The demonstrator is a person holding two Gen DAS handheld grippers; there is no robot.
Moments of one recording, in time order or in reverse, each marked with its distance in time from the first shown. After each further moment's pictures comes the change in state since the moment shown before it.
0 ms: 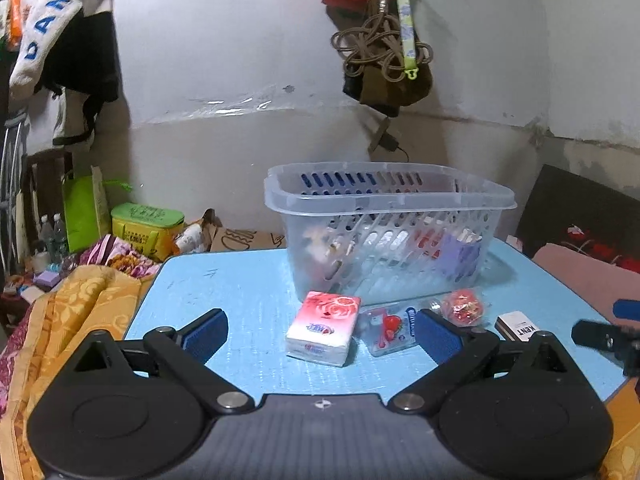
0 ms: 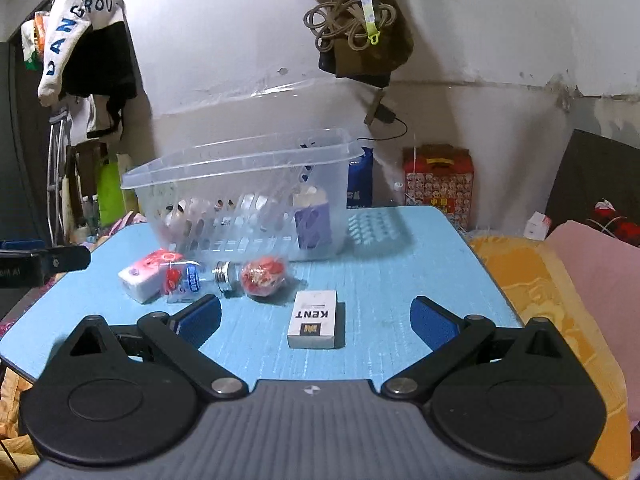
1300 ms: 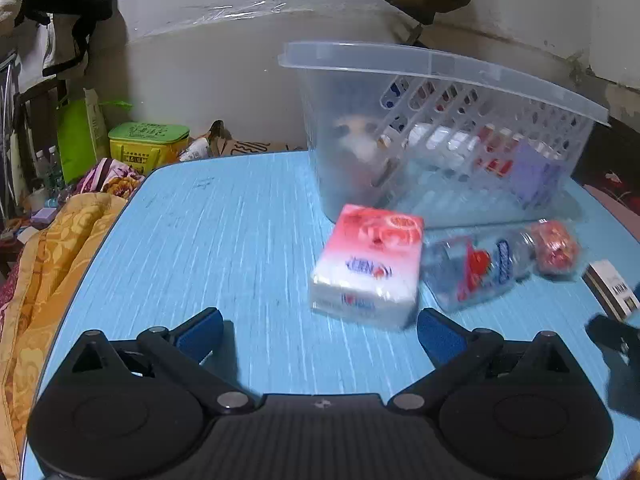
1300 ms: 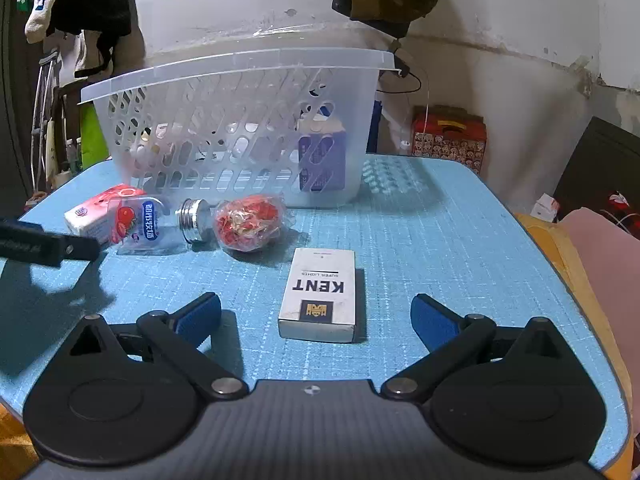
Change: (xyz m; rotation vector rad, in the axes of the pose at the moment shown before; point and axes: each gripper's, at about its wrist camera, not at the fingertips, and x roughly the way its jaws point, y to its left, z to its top) left arm 0.106 0.017 -0.018 -0.033 0.277 0.054; right arm 0.077 0.010 -0.019 -0.079 0.141 -0.031
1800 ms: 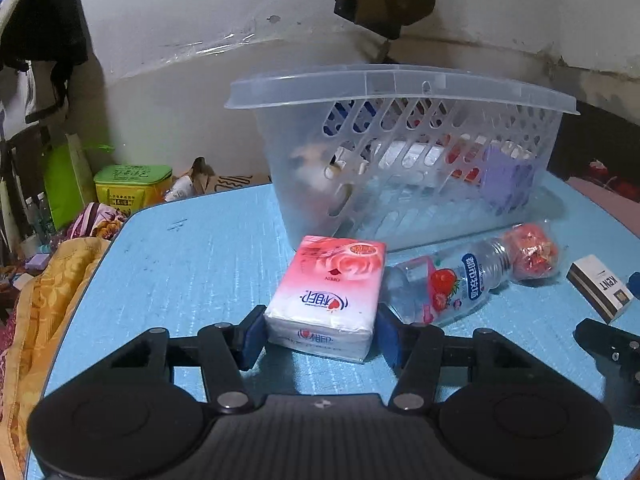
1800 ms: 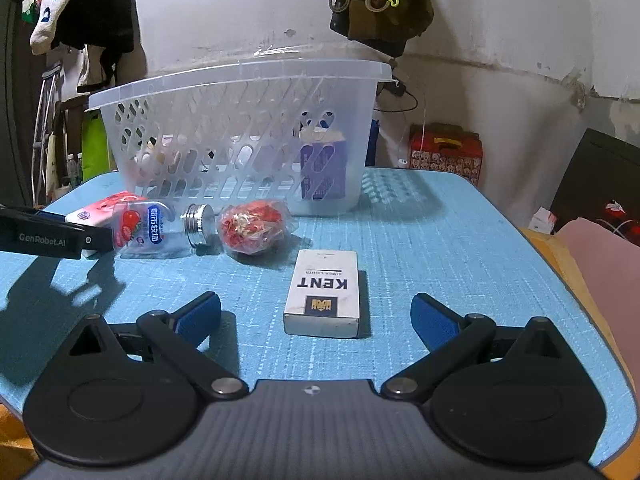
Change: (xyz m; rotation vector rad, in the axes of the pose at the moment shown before) left arm -0.003 -0.019 -0.001 0.093 -0.090 -0.013; right arm -0.004 0.005 -0.011 0.003 -0.066 -0.009
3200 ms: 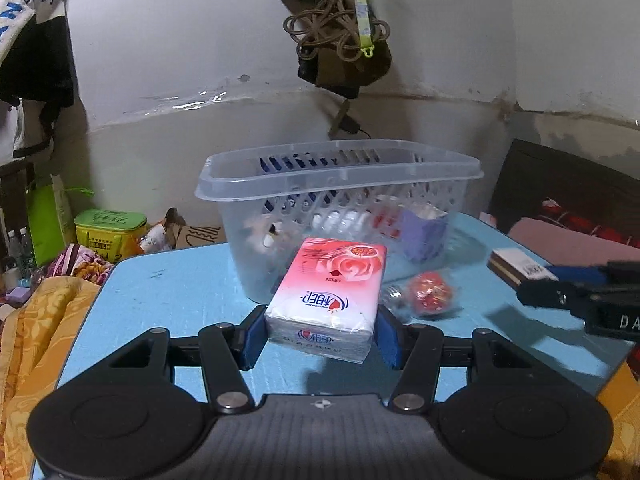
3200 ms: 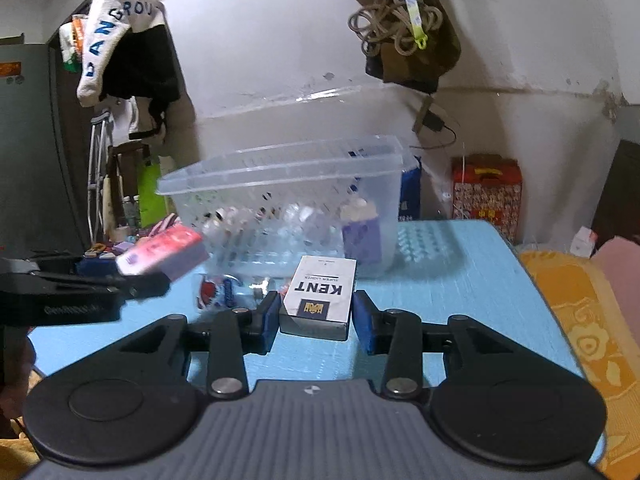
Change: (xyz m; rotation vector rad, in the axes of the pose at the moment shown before) left arm -0.078 -0.028 0.000 0.012 -0.150 -0.108; right arm -0.053 -0.013 0.037 0.035 -0.097 0.189
